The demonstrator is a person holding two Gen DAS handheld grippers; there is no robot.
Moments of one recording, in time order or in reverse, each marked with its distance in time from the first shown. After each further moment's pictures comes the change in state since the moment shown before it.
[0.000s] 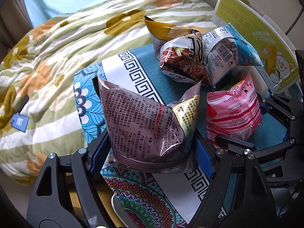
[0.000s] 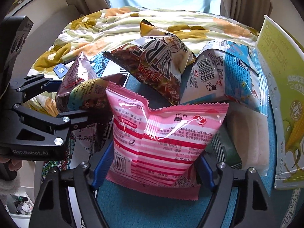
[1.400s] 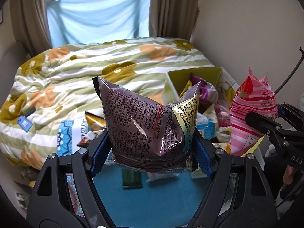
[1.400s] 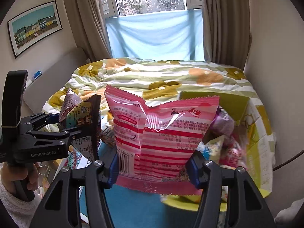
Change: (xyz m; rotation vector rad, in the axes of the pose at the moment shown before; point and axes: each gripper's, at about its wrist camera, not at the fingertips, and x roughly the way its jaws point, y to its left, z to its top) left arm -0.143 -0.215 0.138 -0.200 -0.270 0.048; right arm -0.236 -0.171 0.024 -0.028 -0.321 0.015
